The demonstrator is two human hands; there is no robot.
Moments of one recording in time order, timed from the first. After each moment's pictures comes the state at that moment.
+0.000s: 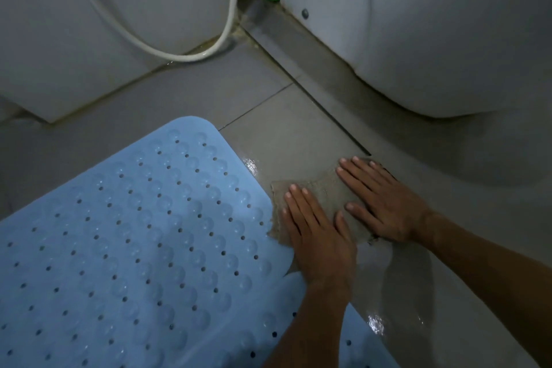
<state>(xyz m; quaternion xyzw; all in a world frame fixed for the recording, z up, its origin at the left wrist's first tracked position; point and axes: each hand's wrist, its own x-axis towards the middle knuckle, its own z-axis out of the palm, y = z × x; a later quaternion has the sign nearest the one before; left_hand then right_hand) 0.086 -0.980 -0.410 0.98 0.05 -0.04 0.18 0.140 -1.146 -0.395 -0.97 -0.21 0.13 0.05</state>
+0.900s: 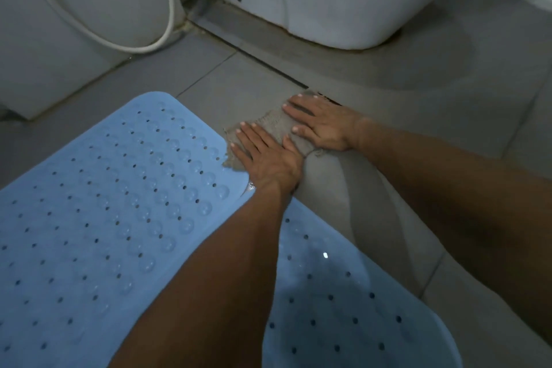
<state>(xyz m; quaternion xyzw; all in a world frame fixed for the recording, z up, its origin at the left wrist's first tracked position) 0.090 -0.978 -0.420 0.99 0.02 -0.07 0.11 0.128 -1.140 -0.406 -0.98 -0.19 0.08 0.04</state>
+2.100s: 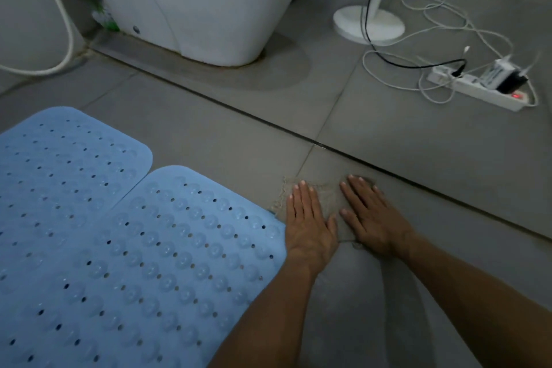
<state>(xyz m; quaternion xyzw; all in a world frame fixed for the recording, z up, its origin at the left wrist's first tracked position) -0.242 -1.087 -0.419 0.92 -0.35 -0.08 0.13 -0.322 -1.242 -0.406 -0.98 0.16 0.09 0.08</state>
